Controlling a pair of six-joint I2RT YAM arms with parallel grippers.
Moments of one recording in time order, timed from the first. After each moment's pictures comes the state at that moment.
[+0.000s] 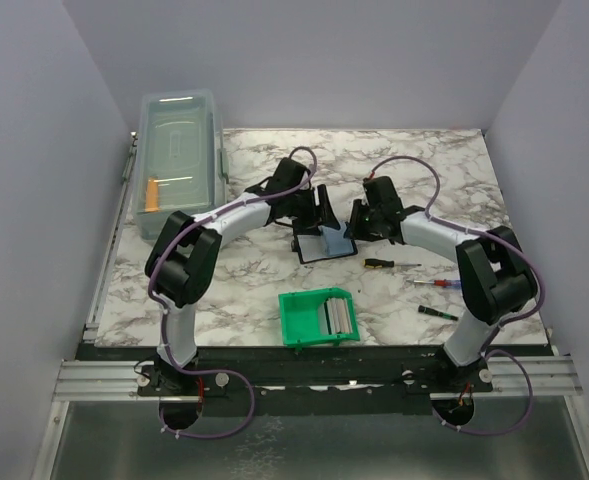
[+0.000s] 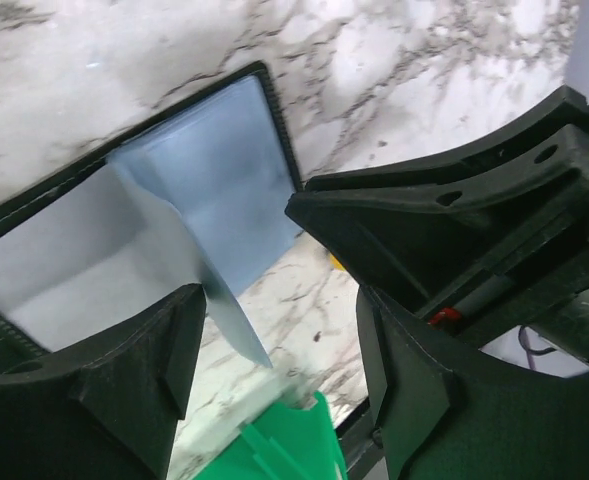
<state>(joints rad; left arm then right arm) -0.57 1.96 1.39 -0.26 0.44 -0.73 0.43 1.75 1.03 -0.15 -0.10 0.51</state>
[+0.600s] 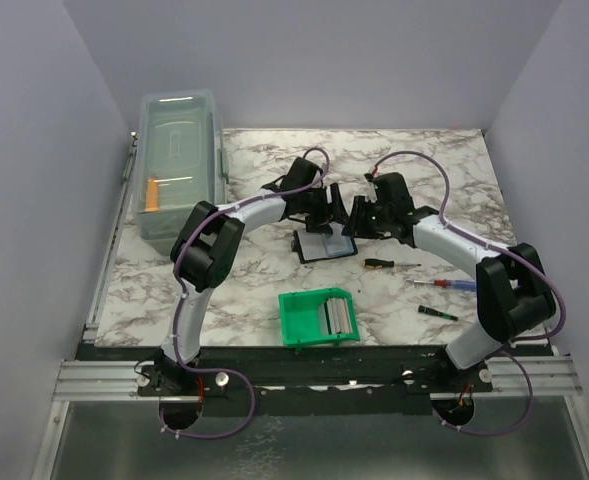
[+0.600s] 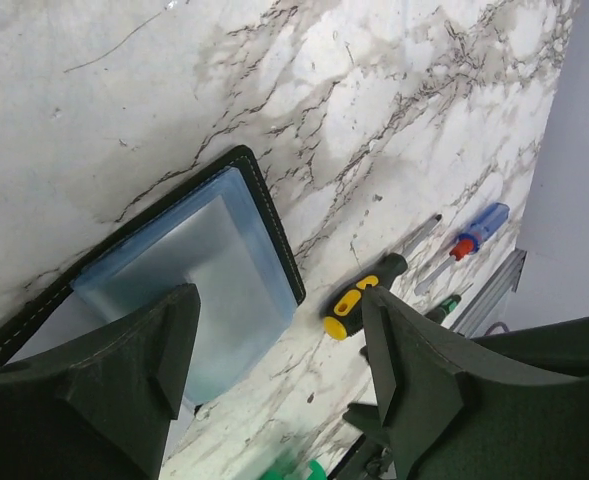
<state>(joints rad) -0.58 2.17 1.57 -0.21 0.50 -0.76 0.42 1.60 1.01 -0.22 -0.17 0.43</state>
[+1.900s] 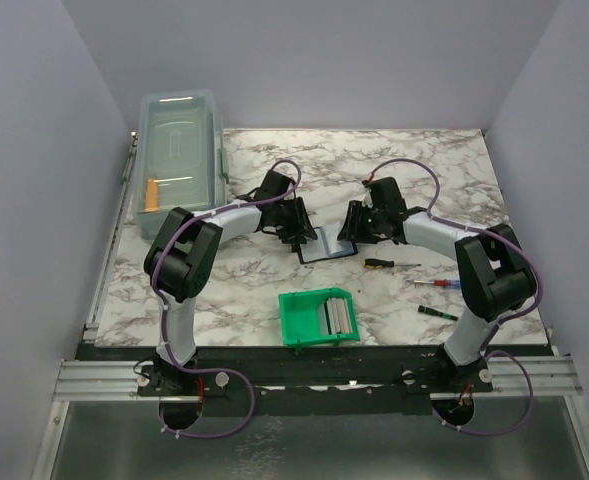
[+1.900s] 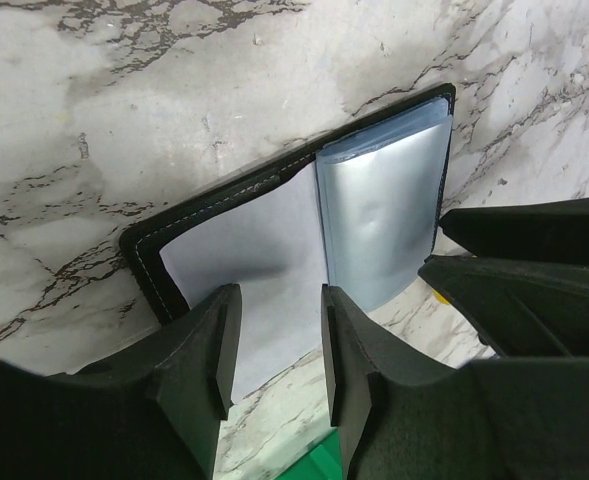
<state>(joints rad) -0.50 1.99 1.28 -0.21 0.38 -0.75 0.40 1.75 1.01 -0.14 -0.22 0.47</state>
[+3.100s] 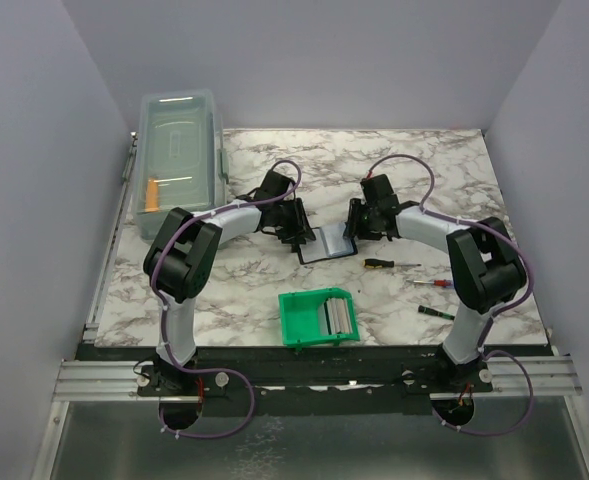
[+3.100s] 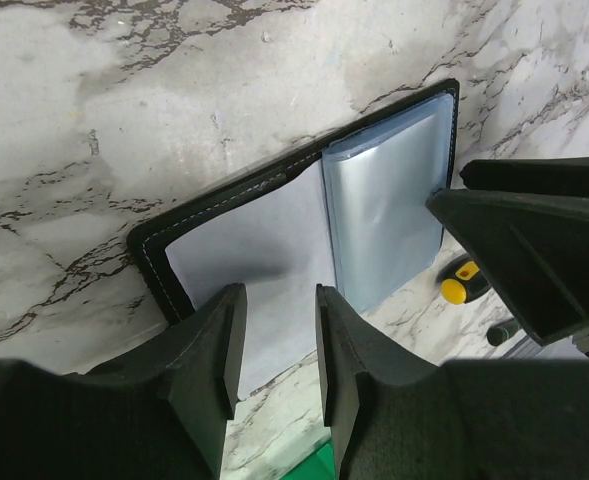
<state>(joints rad) -0.50 1.99 1.28 -0.22 0.37 -0.74 0.41 1.83 1.09 -0.21 -0.05 0.44</state>
